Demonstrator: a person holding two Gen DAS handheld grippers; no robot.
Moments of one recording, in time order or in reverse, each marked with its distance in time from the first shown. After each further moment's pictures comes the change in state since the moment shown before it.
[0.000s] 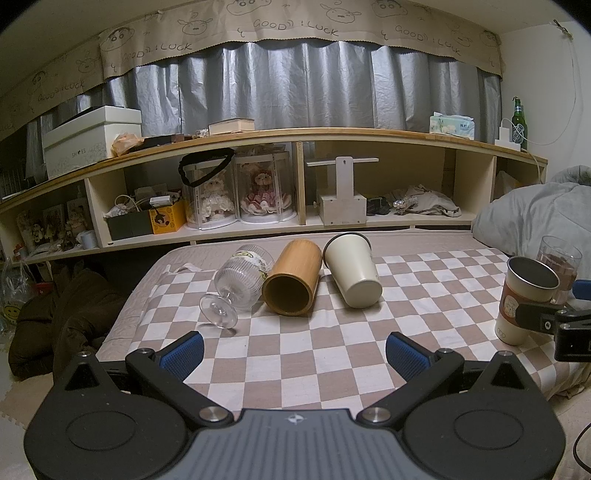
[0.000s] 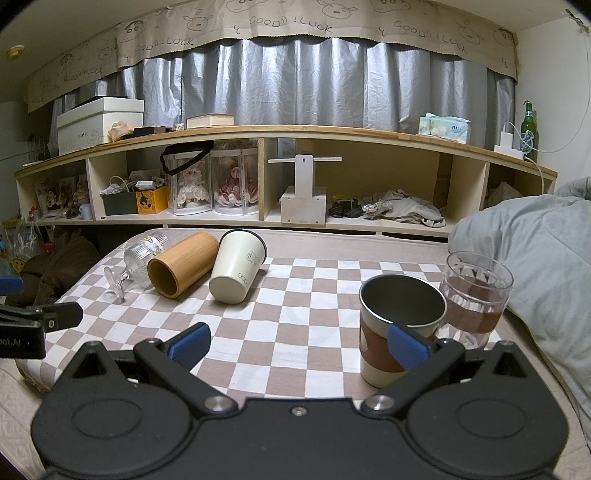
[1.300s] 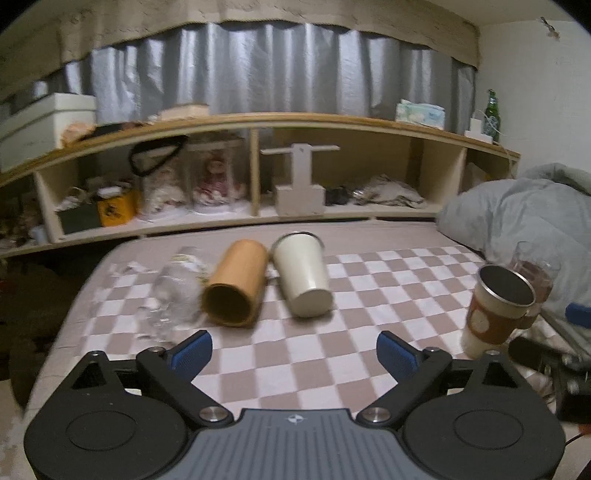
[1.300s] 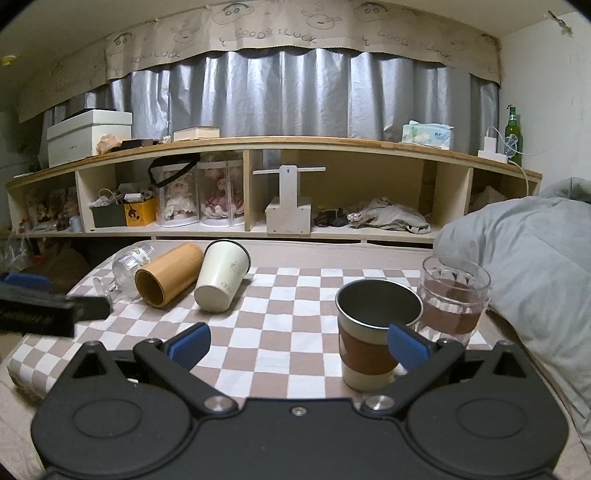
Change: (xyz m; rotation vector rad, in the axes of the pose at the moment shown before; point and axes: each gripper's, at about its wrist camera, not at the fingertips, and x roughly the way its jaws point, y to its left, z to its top) left arm 0.045 -0.031 0.028 0.000 0.068 -0.157; right arm -0.011 -0.011 -0.002 0.021 -0.034 -0.034
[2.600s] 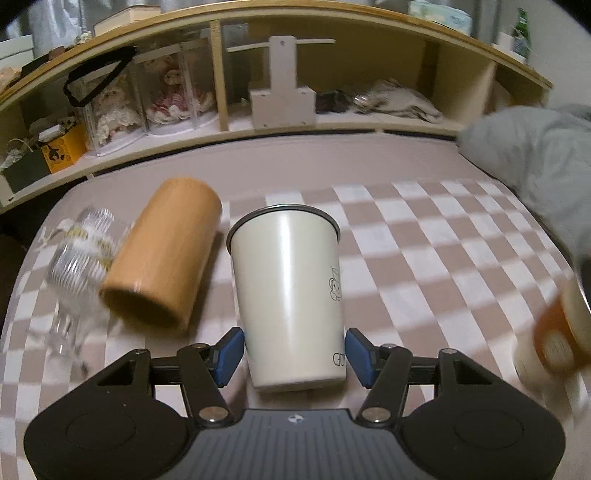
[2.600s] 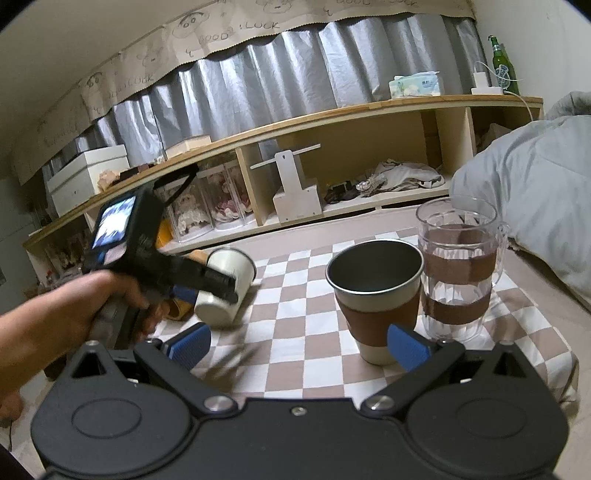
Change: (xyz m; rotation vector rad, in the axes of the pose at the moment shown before) left arm 0.156 -0.021 0.036 0.033 0.335 -0.006; right arm 0.018 -0.044 -0.016 0.228 0.036 0.131
